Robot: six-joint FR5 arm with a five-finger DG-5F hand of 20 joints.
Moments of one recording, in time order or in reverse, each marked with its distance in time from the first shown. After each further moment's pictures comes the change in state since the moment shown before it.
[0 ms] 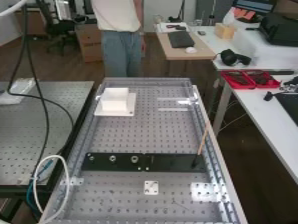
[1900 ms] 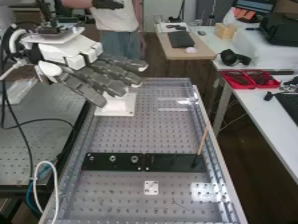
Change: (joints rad) arm -0.001 0.062 -0.412 0.308 0.336 0.022
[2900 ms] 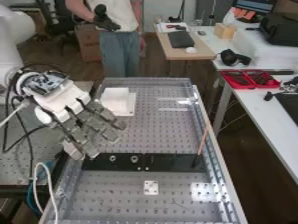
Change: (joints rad) arm 0.055 -0.100 -0.209 0.296 0.256 0.105
